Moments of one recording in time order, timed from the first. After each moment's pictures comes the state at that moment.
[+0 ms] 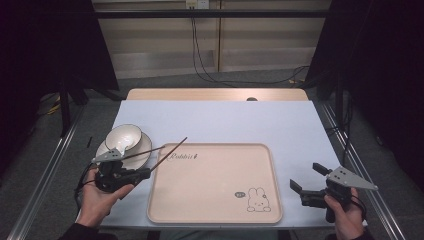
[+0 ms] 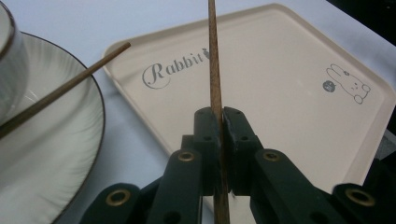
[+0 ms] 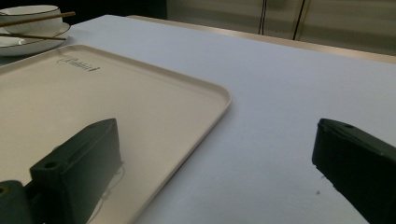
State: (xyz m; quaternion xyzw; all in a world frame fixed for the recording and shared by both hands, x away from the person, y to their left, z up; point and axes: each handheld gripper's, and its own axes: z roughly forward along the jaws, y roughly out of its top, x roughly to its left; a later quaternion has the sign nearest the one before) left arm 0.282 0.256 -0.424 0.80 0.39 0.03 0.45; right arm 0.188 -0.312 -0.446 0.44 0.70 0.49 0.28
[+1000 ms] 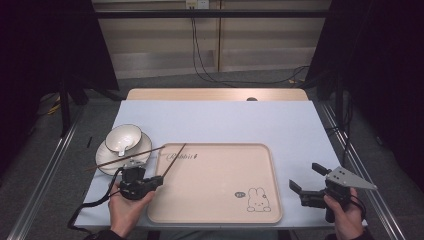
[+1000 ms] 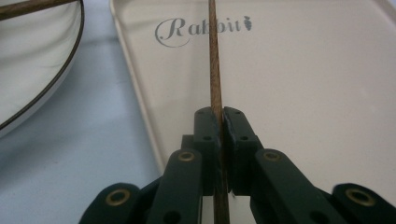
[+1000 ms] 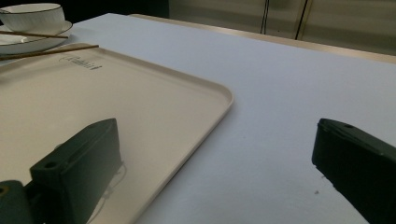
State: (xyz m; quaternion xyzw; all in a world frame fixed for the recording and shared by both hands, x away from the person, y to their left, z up) left arm 0.265 0.202 -0.449 0.77 0.53 0.08 0.36; right arm 0.189 -0.311 -0.446 0.44 0.70 0.49 0.28
